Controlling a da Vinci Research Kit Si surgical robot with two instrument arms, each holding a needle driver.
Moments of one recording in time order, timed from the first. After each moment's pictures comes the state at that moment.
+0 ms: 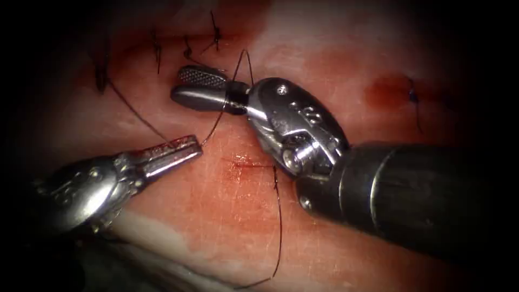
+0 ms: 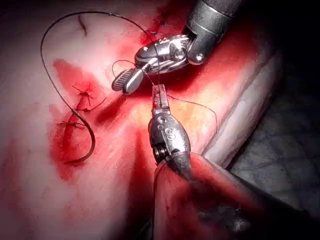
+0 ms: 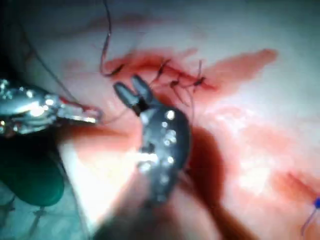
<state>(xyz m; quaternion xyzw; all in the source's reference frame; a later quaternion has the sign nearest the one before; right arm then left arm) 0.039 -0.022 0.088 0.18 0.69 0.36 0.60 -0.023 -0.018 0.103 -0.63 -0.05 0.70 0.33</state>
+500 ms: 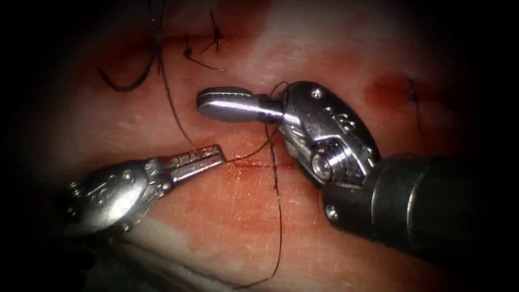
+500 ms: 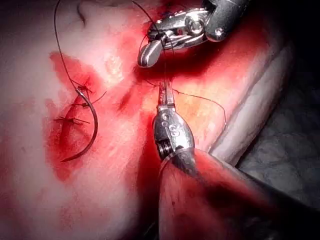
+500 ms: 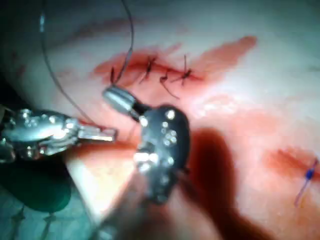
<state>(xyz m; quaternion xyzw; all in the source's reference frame) 0.036 -0.023 0.086 0.28 0.73 0.28 0.55 -0.024 -0.019 0.107 -0.64 -0.06 0.69 0.33</state>
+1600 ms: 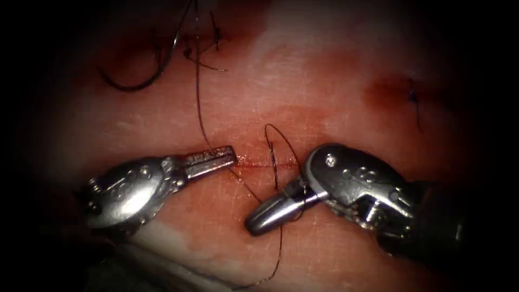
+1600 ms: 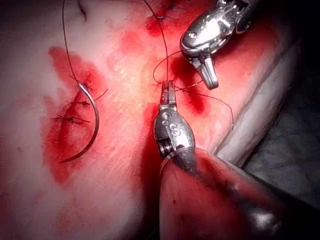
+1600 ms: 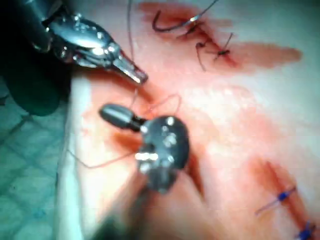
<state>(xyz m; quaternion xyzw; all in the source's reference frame) 0.035 -0.029 0.088 0.47 0.58 -0.03 0.67 -0.025 -0.018 0.110 -0.64 -0.07 0.69 0.33</state>
